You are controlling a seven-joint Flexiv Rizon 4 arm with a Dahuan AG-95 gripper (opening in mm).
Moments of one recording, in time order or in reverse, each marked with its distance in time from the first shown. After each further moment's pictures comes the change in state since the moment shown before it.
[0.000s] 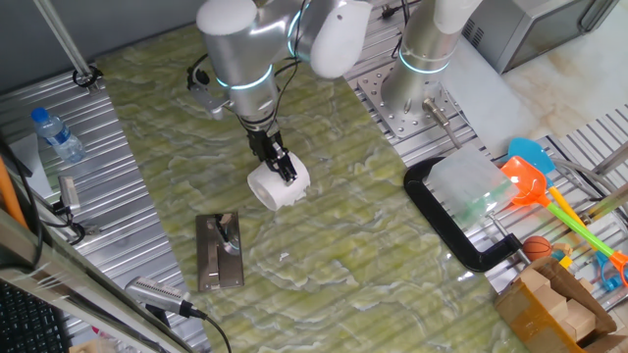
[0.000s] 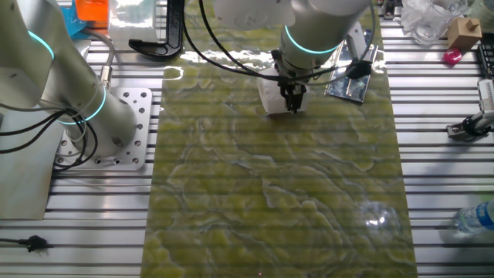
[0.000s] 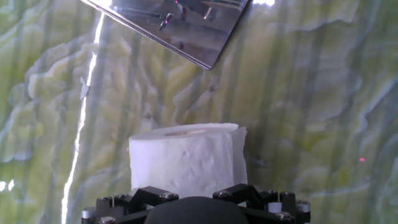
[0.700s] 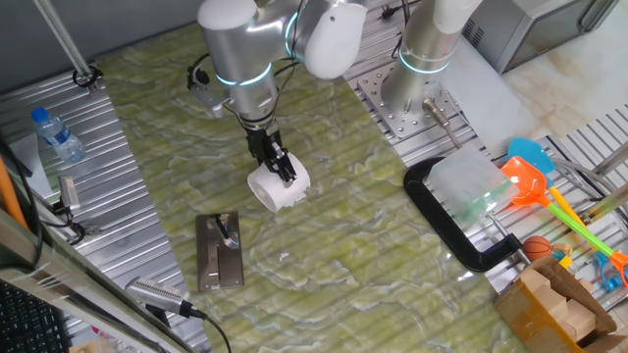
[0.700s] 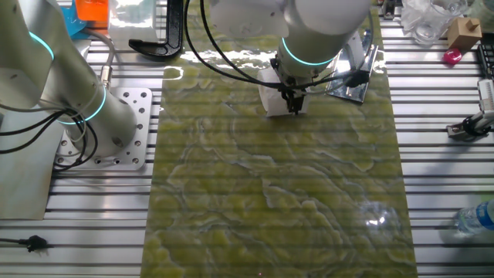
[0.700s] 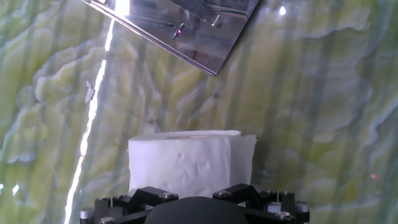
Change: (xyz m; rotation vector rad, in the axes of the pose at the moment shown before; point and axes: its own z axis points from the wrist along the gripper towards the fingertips) arm 0.000 -0.001 0.002 -0.026 -0.032 -0.032
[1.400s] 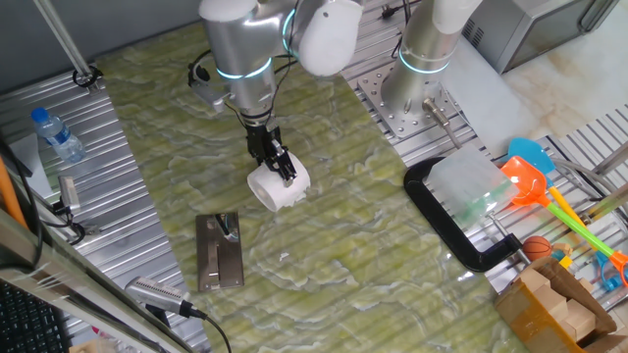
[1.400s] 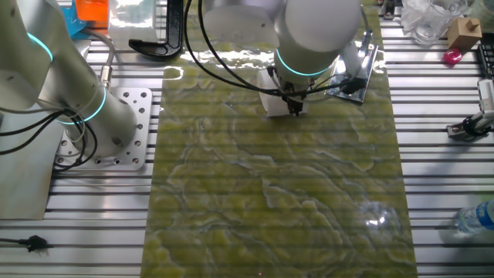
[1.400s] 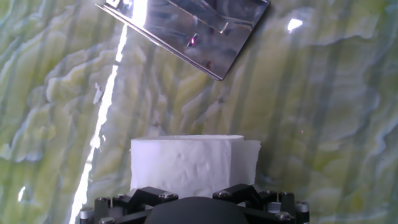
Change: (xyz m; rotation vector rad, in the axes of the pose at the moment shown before) arm -0.001 0.000 0.003 -0.030 -0.055 -0.018
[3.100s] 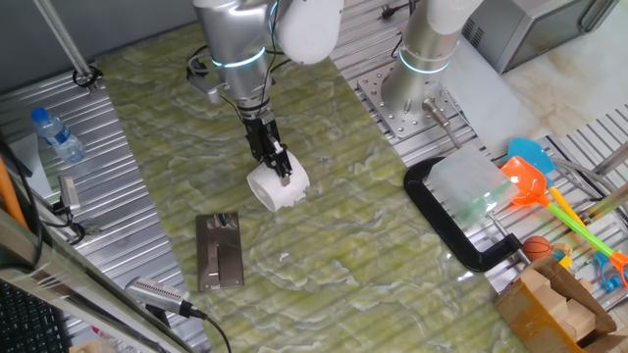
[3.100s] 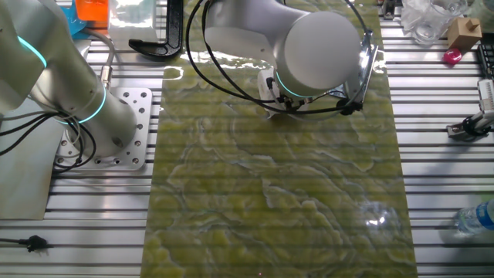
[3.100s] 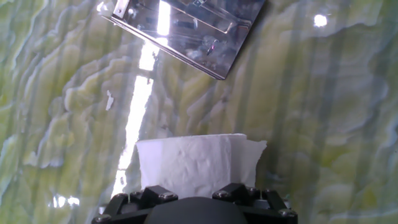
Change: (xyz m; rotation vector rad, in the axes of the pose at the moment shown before) arm 0.000 0.001 -0.004 -0.125 -0.011 0.044
